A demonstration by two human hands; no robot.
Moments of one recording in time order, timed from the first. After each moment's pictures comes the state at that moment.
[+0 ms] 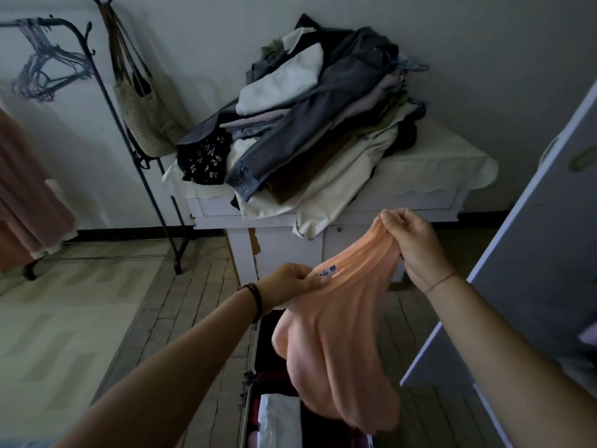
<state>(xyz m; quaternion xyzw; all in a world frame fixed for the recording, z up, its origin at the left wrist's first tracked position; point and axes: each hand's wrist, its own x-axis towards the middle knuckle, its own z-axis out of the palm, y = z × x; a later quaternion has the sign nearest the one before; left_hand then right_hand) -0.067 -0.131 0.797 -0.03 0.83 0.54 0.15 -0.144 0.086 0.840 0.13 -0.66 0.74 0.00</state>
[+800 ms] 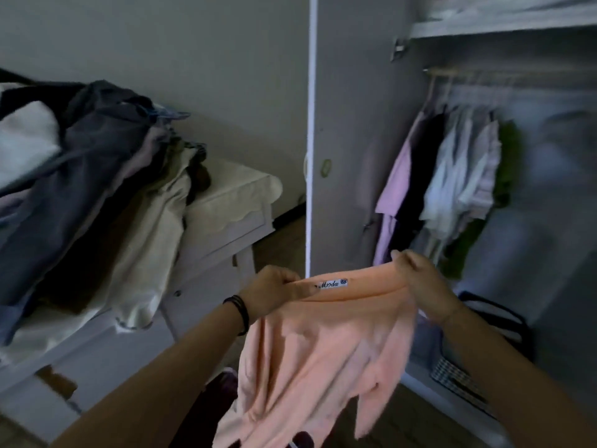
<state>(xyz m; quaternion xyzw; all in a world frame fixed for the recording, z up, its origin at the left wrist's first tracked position) -0.168 0.035 0.850 0.33 0.81 0.44 0.20 -0.047 0.280 0.840 -0.19 -0.78 0.52 0.27</state>
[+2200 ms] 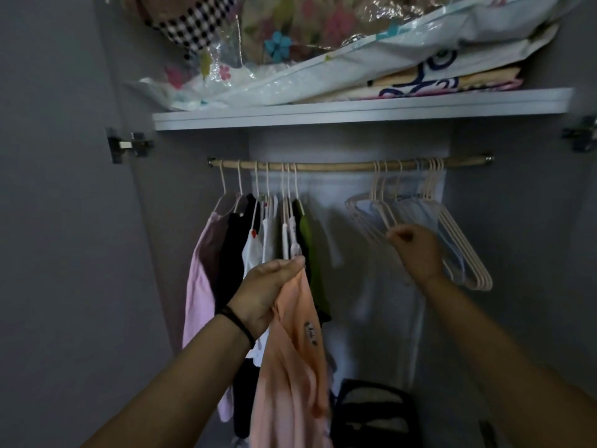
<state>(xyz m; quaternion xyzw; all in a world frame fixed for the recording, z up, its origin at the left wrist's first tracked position) -0.189 0.593 0.966 0.32 0.51 0.69 0.40 -0.024 0.811 0.964 -0.35 -0.73 0.25 0.54</state>
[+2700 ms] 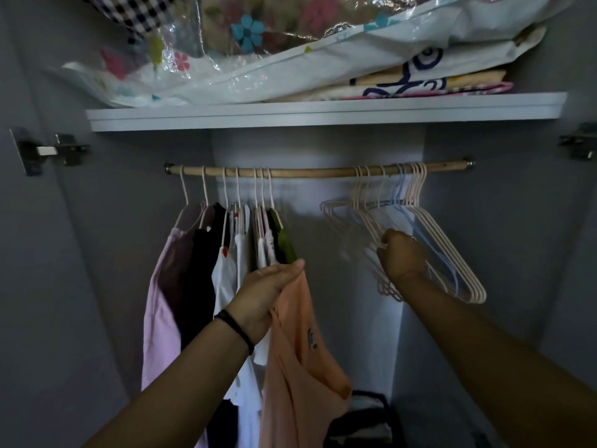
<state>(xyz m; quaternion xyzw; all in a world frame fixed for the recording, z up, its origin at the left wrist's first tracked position) -0.225 0.664 0.969 0.33 0.49 0.66 0.46 -0.054 0.886 0.954 -0.52 -0.77 -0.02 0.37</state>
